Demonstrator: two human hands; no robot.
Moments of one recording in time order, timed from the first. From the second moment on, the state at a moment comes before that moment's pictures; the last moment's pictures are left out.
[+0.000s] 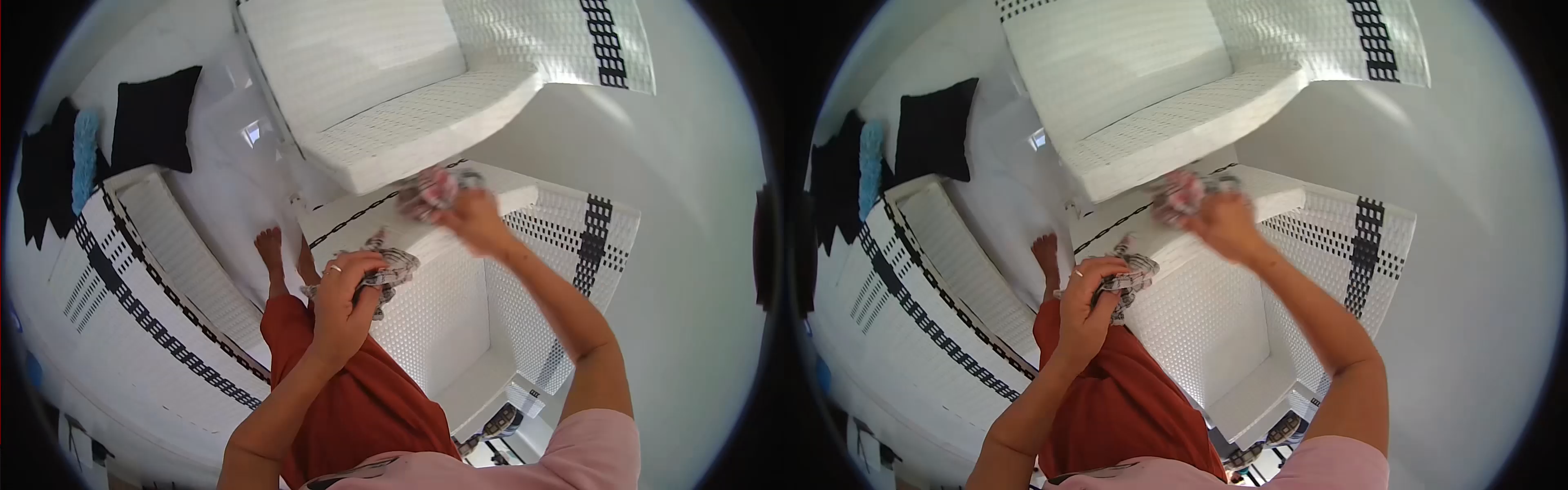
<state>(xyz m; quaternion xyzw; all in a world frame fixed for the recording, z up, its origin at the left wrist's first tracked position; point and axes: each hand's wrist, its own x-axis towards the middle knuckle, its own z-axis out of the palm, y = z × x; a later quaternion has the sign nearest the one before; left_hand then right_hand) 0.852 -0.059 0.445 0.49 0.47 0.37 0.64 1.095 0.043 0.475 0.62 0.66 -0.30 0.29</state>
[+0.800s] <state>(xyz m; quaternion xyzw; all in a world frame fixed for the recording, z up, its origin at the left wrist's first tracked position) 0.887 -0.061 0.440 0.71 0.55 0.23 0.36 1.270 0.033 0.678 0.74 0.66 0.09 -0.08</state>
